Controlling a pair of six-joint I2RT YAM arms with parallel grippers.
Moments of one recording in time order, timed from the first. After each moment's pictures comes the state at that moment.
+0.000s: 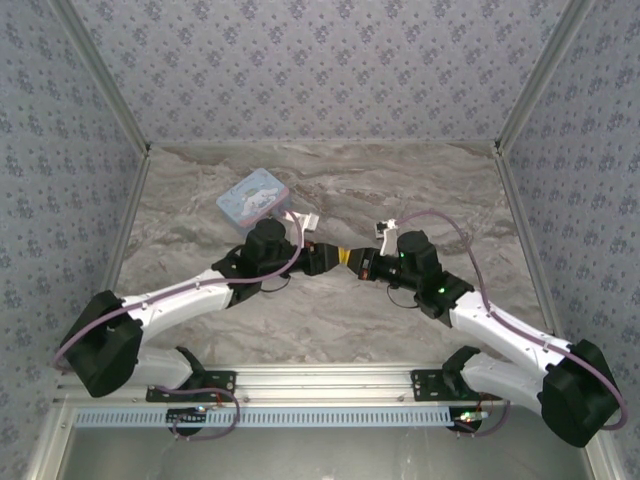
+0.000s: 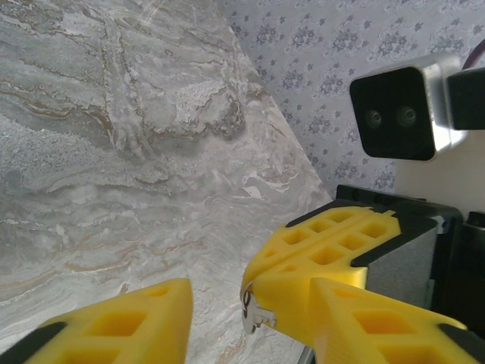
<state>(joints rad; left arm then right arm) -0.81 1.33 0.74 0.25 0.37 -0.73 0.65 1.02 0.55 0.09 -0.32 0.81</state>
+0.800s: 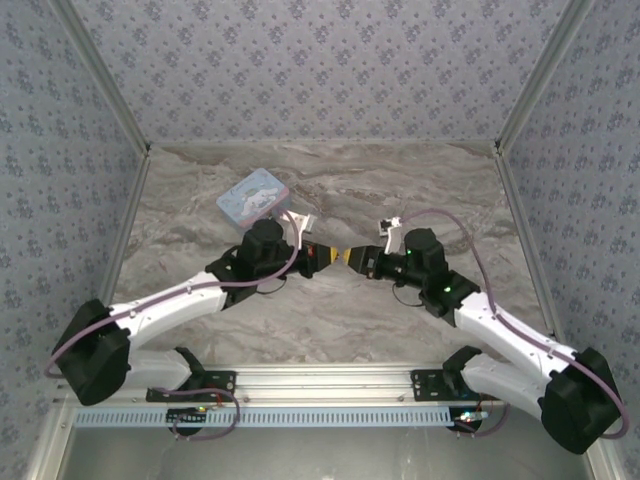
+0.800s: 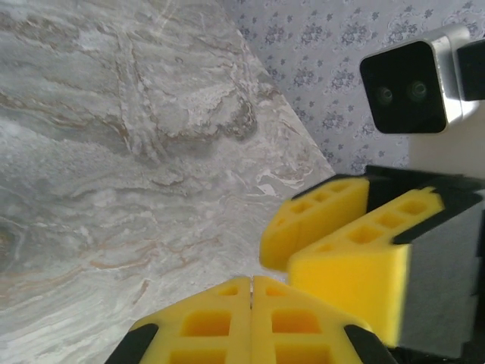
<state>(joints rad) -0.82 1.25 0.76 0.14 0.32 -0.63 0.58 0.97 0.56 0.06 -0.41 0.75</state>
